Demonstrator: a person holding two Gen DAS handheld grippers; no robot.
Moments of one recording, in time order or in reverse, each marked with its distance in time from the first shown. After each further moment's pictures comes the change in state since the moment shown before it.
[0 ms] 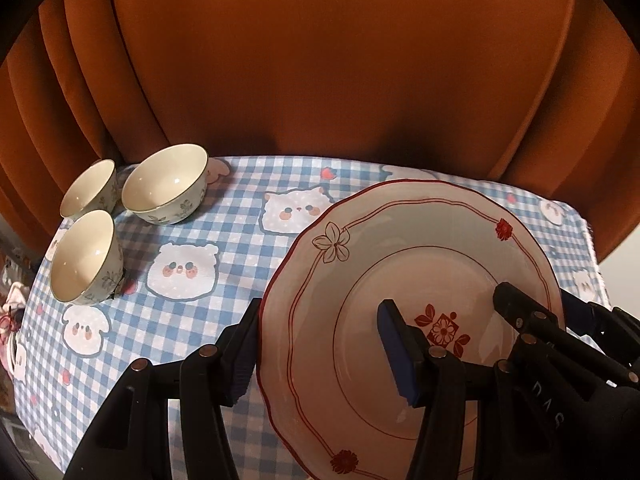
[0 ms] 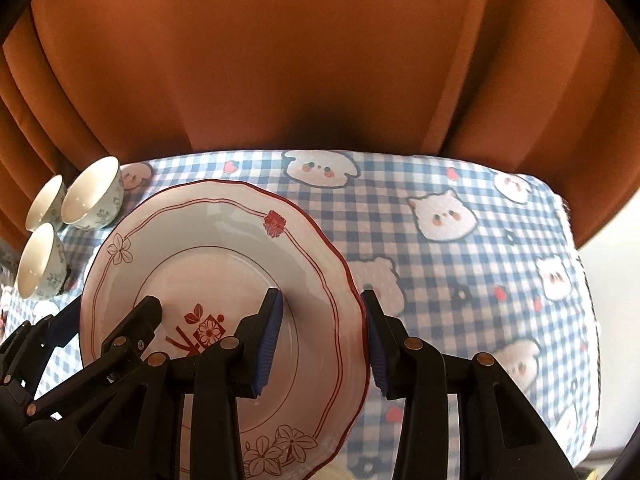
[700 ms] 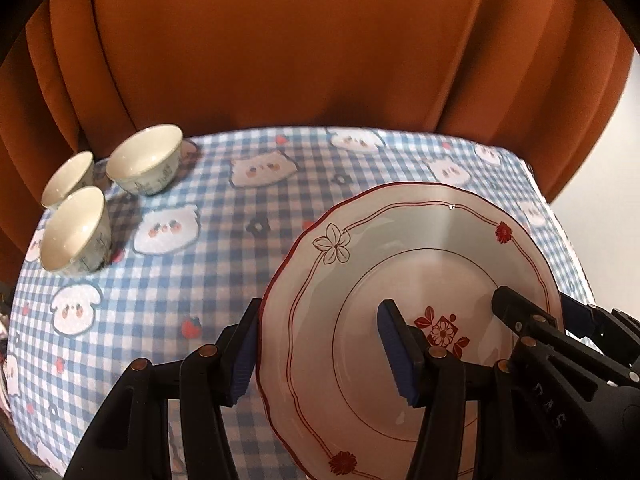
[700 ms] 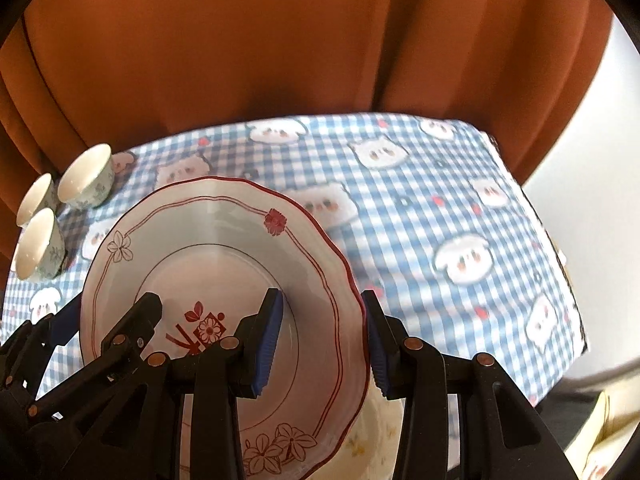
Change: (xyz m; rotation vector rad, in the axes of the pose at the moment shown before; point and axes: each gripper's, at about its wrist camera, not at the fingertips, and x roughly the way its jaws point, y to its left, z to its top) left arm -0.040 0.007 -0.071 0.149 0.037 -0.162; right arm -0.067 0.014 -0.093 0.161 0.041 -0.165
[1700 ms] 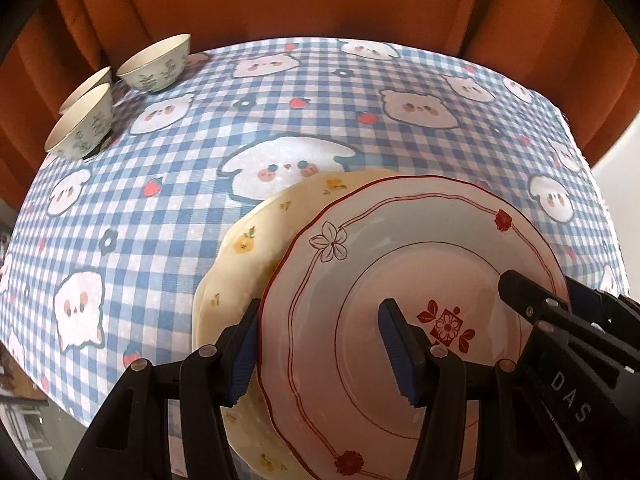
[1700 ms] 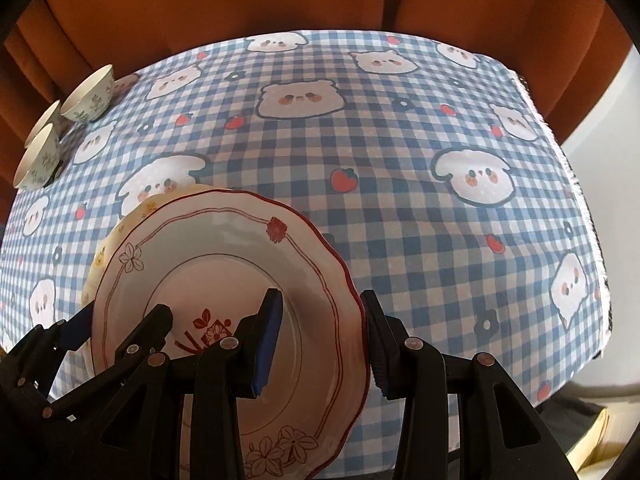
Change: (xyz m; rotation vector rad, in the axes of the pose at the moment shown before) left arm 0.034 -0.068 -0.081 -0.126 0.157 0.152; right arm 0.057 -0.067 -0.062 -0.130 0.140 0.156
